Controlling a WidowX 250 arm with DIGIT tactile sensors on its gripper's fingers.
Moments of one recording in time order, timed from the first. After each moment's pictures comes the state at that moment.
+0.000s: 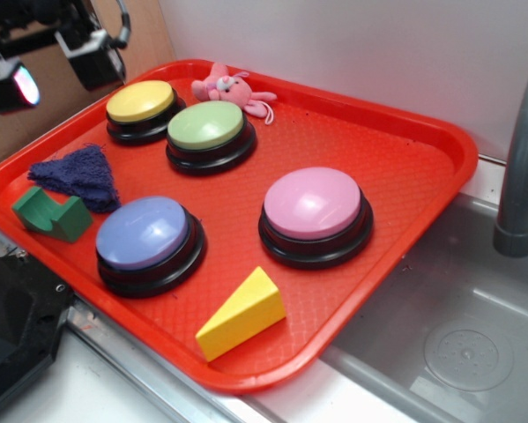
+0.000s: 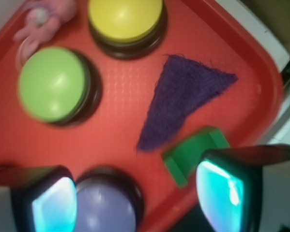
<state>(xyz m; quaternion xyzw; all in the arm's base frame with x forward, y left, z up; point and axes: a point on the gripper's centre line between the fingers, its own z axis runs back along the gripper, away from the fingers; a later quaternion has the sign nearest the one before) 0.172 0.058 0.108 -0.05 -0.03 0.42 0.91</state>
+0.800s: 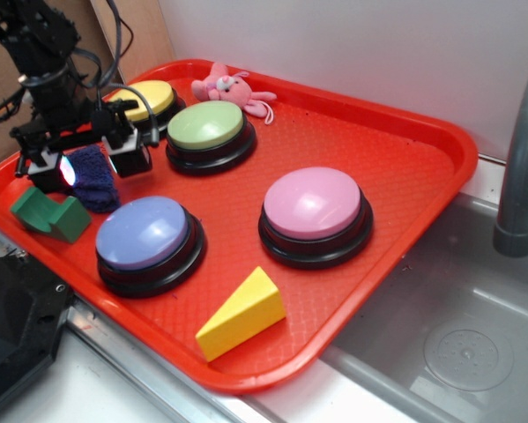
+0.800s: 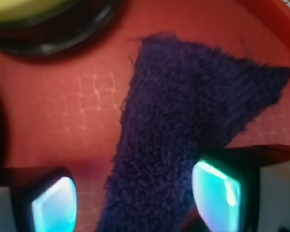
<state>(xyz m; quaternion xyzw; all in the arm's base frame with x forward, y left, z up) 0.172 0.074 0.024 -0.01 -0.04 0.44 0.90</state>
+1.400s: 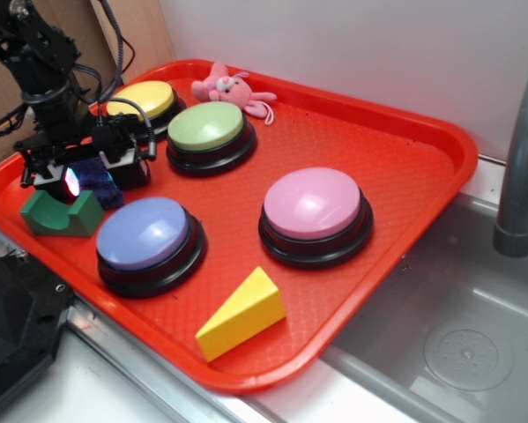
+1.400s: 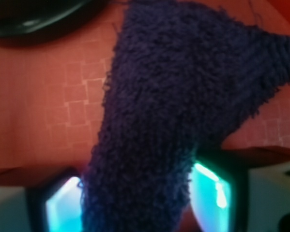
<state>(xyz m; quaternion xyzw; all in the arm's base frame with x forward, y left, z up) 0.170 0.077 0.016 -0.02 -0.05 0.44 0.90</state>
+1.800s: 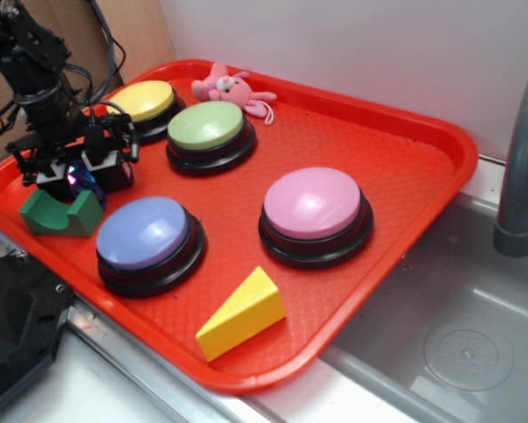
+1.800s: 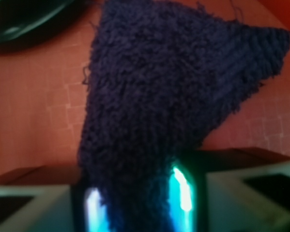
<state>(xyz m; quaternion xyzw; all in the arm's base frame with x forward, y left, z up) 0.168 0.077 0.019 -0.02 -0.05 0.44 0.90</state>
